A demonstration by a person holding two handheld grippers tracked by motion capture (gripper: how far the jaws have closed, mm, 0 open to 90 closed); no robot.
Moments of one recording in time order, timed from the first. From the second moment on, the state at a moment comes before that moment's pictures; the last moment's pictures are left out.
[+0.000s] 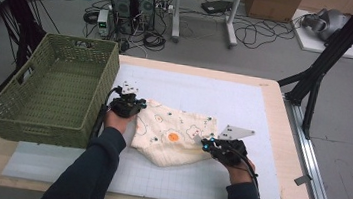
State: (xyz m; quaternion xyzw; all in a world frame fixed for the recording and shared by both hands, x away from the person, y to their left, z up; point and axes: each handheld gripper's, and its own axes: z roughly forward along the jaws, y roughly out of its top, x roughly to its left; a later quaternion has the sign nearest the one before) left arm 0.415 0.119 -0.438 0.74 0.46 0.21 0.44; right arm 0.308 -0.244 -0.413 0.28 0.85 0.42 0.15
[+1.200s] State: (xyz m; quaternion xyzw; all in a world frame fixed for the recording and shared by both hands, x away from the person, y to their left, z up) left arm 0.409 0.124 -0.437 0.73 0.47 0.17 0.47; right arm 0.281 -0.284 -0.413 0.32 0.82 0.44 0.18
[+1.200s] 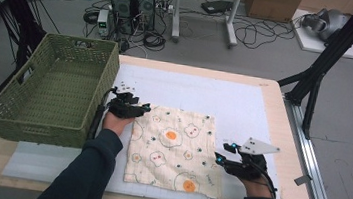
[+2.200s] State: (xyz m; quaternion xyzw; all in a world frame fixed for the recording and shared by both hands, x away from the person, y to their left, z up) left arm 0.399 0.128 -0.438 0.74 0.45 0.15 0.48; right arm 0.367 -0.260 -0.442 0.44 0.81 0.33 0.20
